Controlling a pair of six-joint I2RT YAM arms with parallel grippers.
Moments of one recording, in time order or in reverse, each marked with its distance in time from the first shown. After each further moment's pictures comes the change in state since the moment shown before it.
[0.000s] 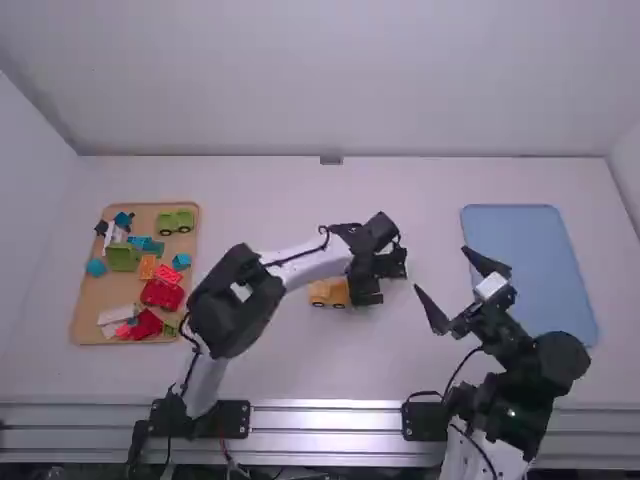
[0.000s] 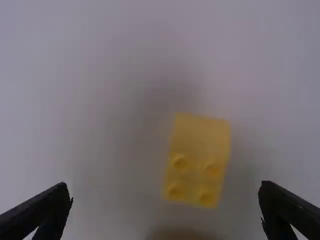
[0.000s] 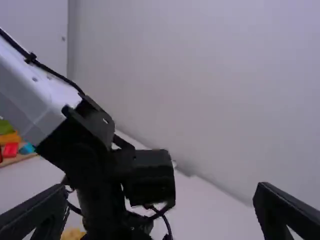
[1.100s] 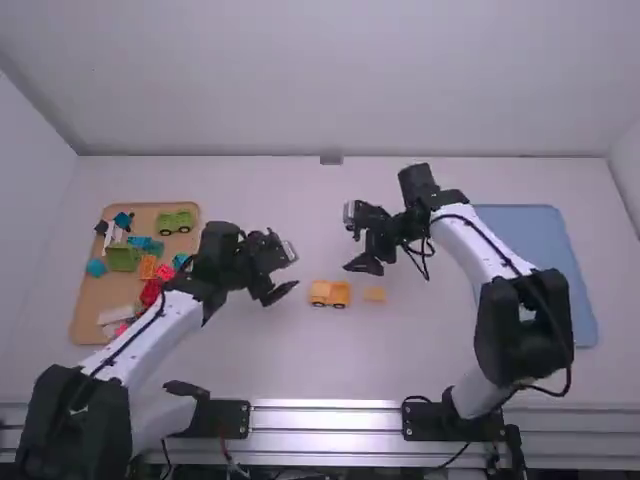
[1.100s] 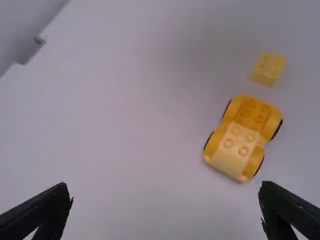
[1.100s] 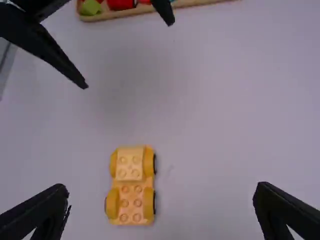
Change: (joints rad) left arm 0.552 -0.849 -0.889 0.529 0.372 0.077; right arm 0.678 1.462 0.832 -0.766 0.239 -0.998
